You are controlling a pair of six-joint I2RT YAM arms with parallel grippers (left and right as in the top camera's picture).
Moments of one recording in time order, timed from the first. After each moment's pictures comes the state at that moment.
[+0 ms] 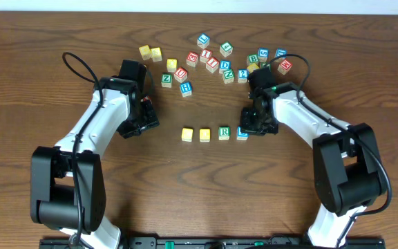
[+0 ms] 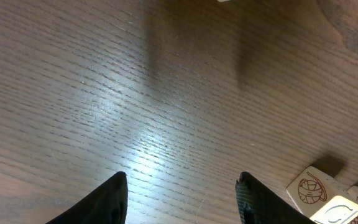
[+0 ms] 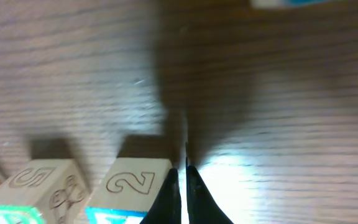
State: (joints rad) left arm -0.16 1.78 1.22 -0.93 0.04 -0.56; right arm 0.35 1.94 1.24 -0.77 -0.15 0.45
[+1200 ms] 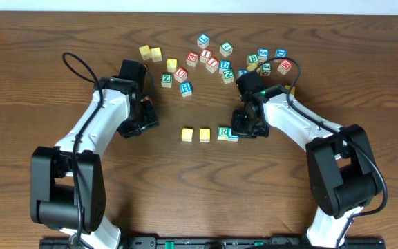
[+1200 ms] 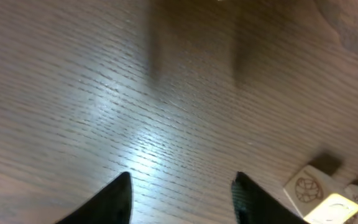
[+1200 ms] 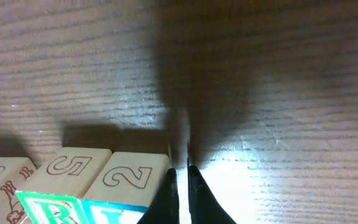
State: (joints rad) left arm -0.16 1.78 1.22 -0.93 0.06 -0.56; right arm 0.41 1.94 1.24 -0.75 -0.15 0.54
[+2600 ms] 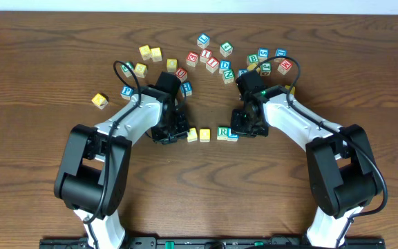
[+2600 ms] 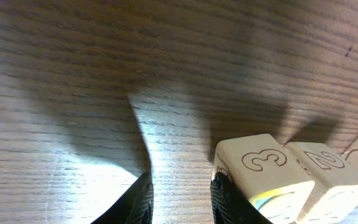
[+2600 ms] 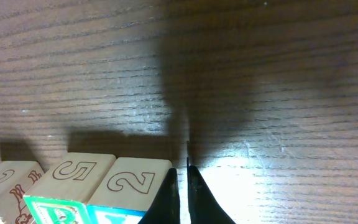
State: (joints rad) left arm -0.35 1.92 1.18 -0.77 0.28 -0.58; right arm 0.41 1.94 1.24 -0.74 -0.16 0.54
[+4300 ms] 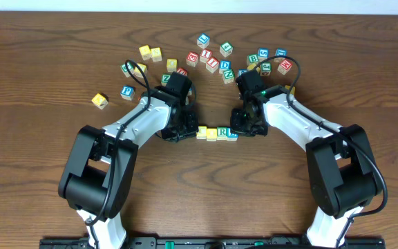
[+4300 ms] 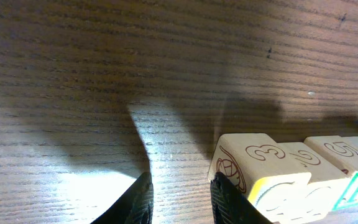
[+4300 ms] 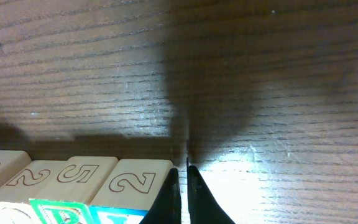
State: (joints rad) left arm -0.41 1.92 1.18 -0.68 0.29 -0.58; right arm 0.41 1.94 1.24 -0.72 -0.17 0.54
